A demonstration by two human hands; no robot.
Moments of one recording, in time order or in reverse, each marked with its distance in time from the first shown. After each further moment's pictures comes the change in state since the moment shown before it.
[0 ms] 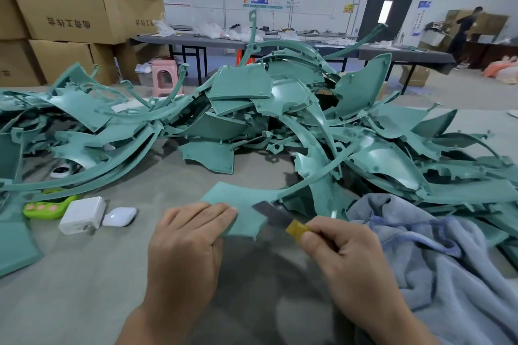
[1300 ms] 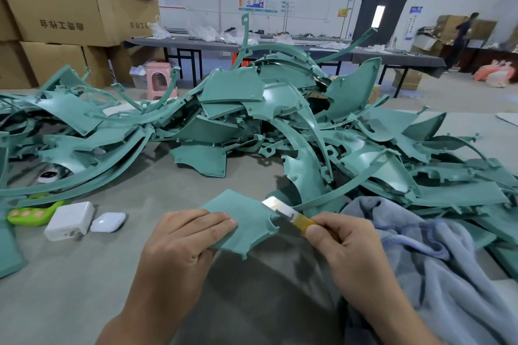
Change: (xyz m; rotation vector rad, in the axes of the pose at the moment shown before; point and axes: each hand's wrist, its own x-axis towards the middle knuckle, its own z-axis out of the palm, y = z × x) left_hand 0.003 0.000 -0.009 -0.208 -0.097 0.016; right_hand 0.008 0.024 -0.011 0.023 0.024 0.140
